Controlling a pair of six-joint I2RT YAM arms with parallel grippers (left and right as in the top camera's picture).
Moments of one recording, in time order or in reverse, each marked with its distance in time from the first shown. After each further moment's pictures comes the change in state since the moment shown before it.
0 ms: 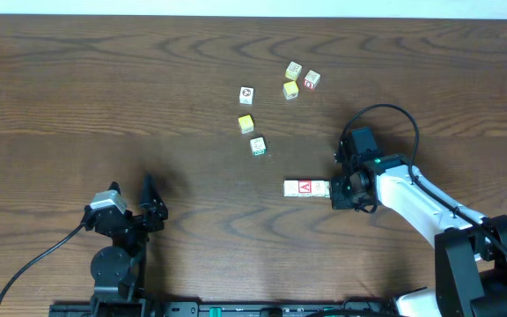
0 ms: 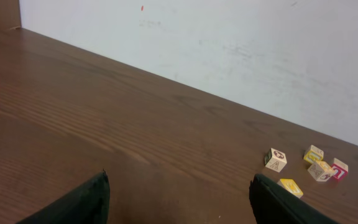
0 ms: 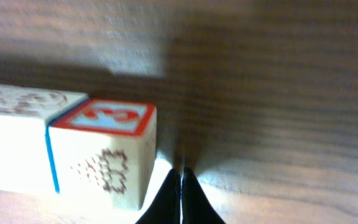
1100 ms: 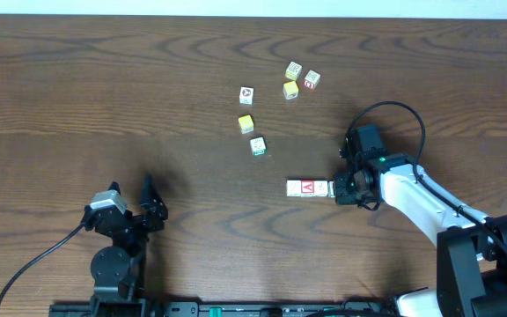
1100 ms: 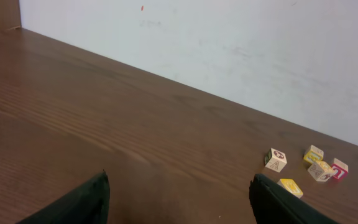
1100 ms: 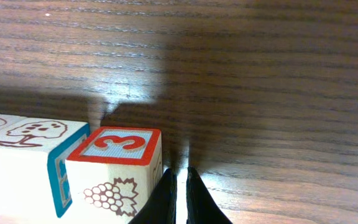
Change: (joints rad) left arm 0.000 0.000 0.000 0.000 0.000 0.000; right arm -0.032 0.000 0.000 0.043 0.009 0.000
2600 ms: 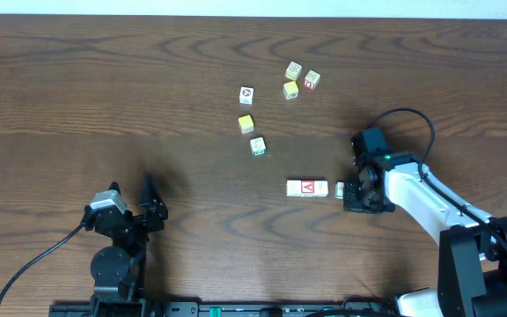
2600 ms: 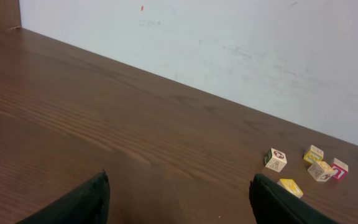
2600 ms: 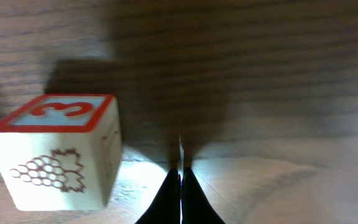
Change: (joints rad) left arm 0.000 0.000 0.000 0.000 0.000 0.000; right arm -0.030 0.000 0.003 -0.132 0.082 0.105
